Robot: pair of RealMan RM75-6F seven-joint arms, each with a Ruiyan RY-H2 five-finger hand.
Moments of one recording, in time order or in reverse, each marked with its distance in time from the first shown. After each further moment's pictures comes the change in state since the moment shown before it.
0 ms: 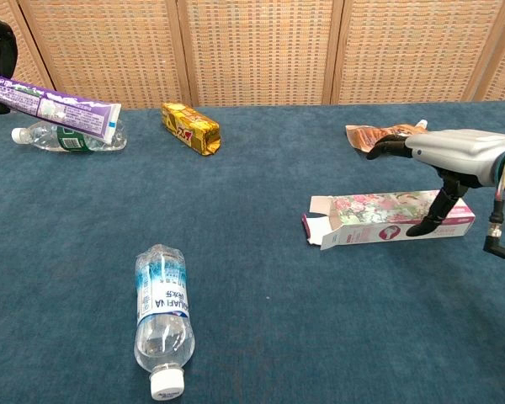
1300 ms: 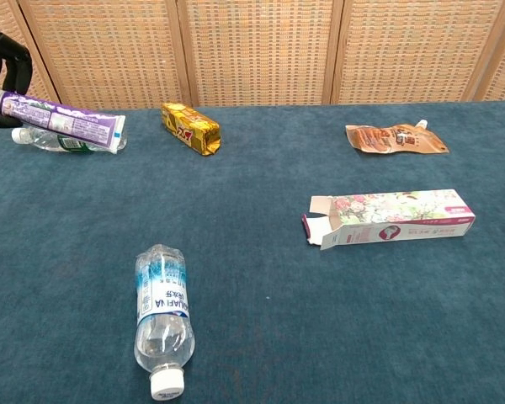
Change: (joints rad) left arm -0.046 -0.045 0.011 0.049 -0.092 -0.056 0.041; right arm -0.478 0.179 -0.122 0.033 -0.522 0.598 0.427
